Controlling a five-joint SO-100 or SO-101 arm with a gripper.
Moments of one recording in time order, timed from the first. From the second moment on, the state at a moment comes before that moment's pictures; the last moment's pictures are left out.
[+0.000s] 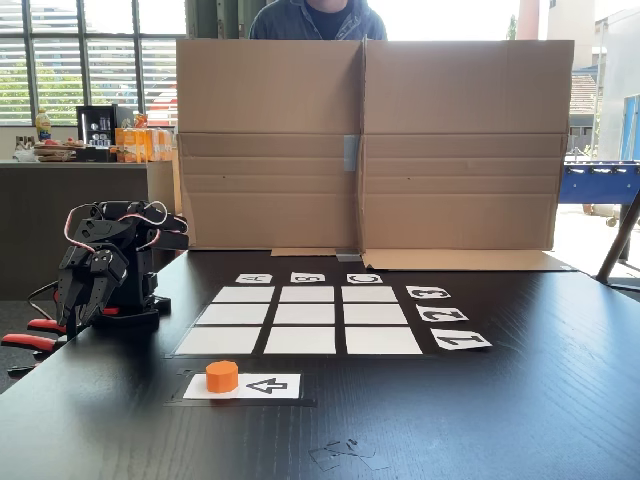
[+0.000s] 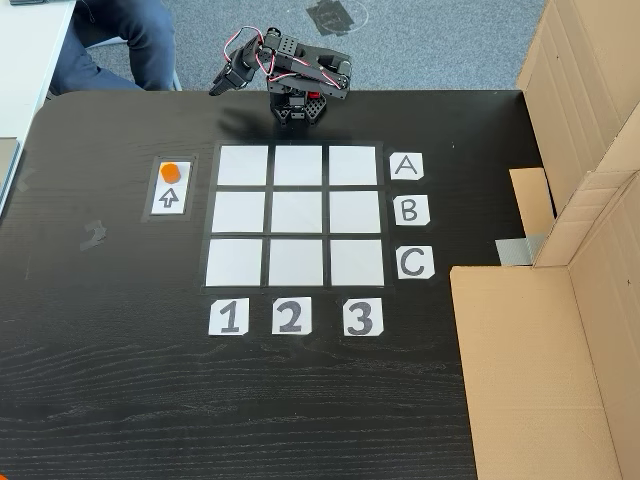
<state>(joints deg) 96.2 190.1 175.1 65.3 -2.6</state>
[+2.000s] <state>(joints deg) 87.4 107.4 102.6 88.0 -10.0</state>
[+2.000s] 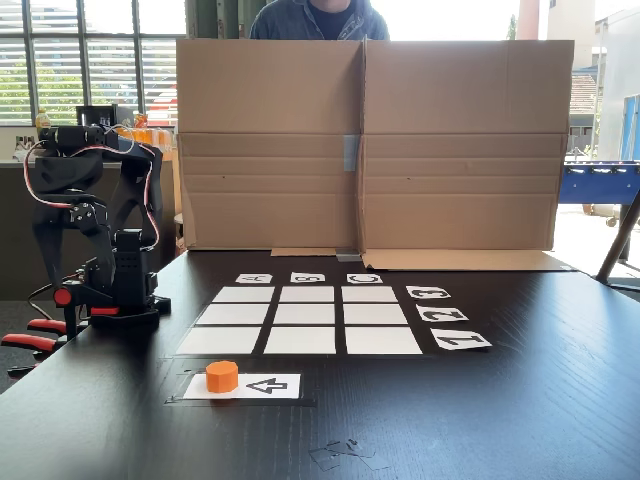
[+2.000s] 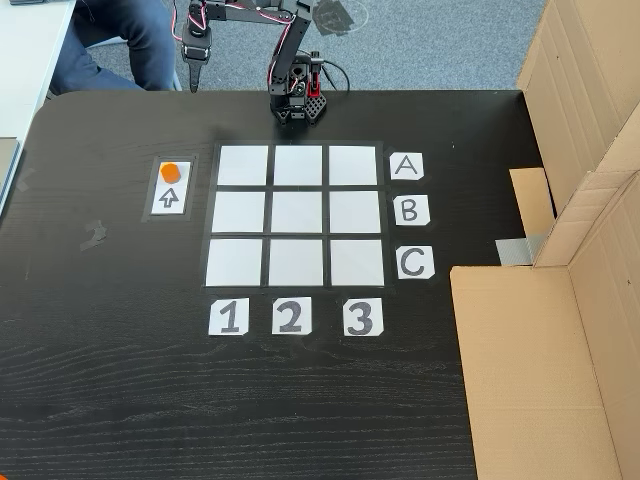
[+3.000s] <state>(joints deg) 59.0 73.8 72.6 88.1 -5.6</state>
